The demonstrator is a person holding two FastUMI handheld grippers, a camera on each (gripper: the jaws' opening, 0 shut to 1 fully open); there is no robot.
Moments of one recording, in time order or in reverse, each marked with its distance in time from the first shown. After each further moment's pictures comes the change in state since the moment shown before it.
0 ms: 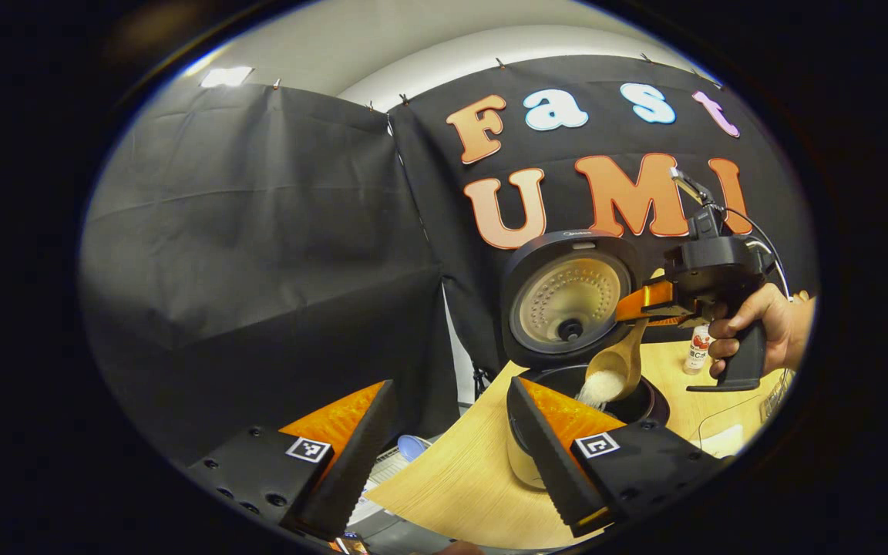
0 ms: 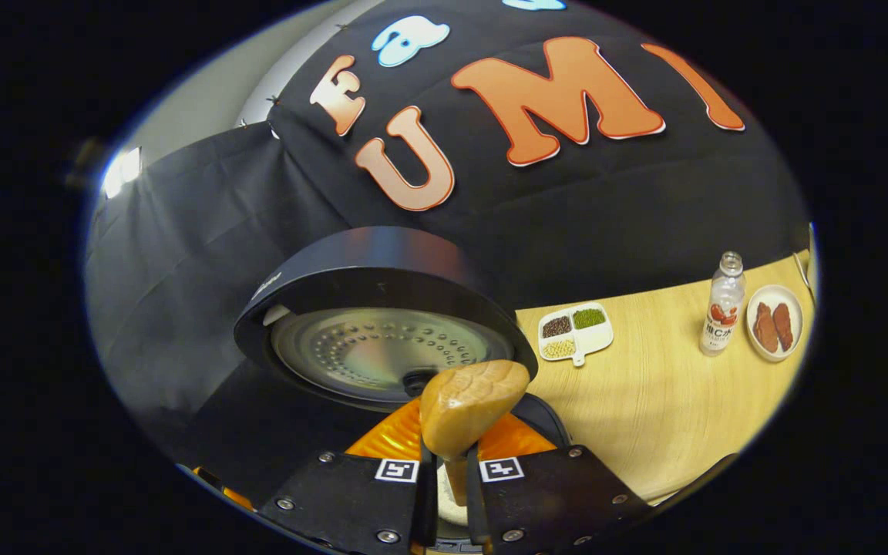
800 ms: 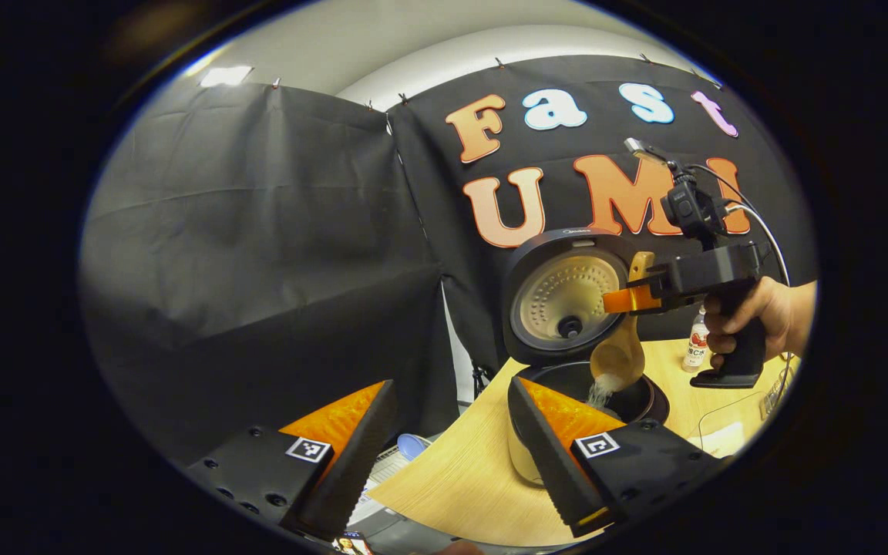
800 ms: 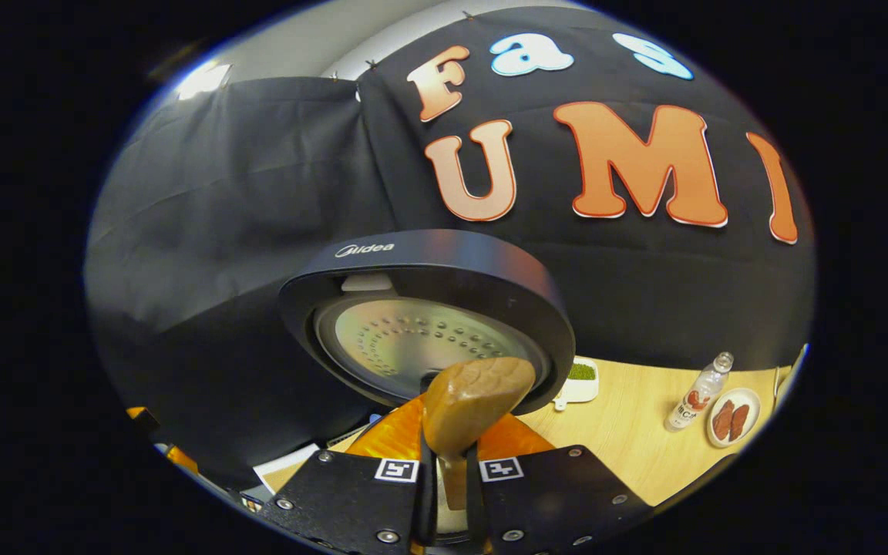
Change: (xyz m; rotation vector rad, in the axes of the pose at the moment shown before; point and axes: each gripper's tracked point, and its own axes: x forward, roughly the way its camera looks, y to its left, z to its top) left arm -0.001 0.003 -0.005 0.001 0.007 -0.007; right arm -0.007 0.033 0.007 -0.388 -0.055 0.006
